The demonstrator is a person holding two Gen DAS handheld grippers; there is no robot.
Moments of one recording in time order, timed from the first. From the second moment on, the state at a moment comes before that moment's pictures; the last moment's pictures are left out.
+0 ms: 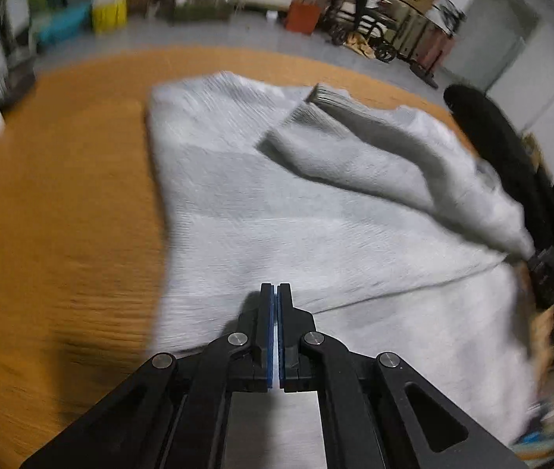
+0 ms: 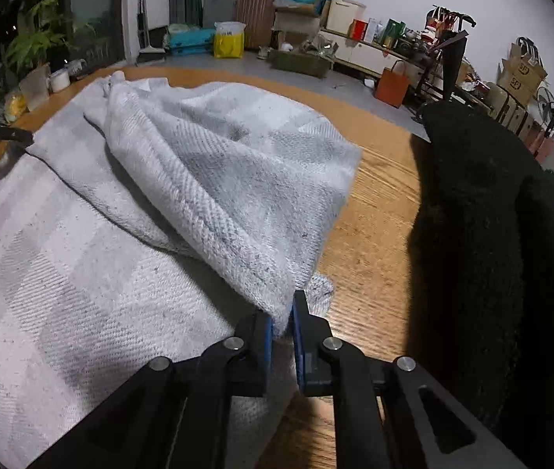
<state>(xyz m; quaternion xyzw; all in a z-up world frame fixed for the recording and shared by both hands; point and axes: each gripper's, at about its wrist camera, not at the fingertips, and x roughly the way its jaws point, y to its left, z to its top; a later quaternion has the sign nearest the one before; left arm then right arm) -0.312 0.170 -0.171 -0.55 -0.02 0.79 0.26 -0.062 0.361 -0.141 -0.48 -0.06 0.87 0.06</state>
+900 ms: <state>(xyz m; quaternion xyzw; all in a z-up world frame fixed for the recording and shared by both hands) -0.339 0.153 -0.160 -0.64 -0.19 0.74 0.09 -0.283 0.285 -0.145 -0.48 0.06 0.87 -0.07</state>
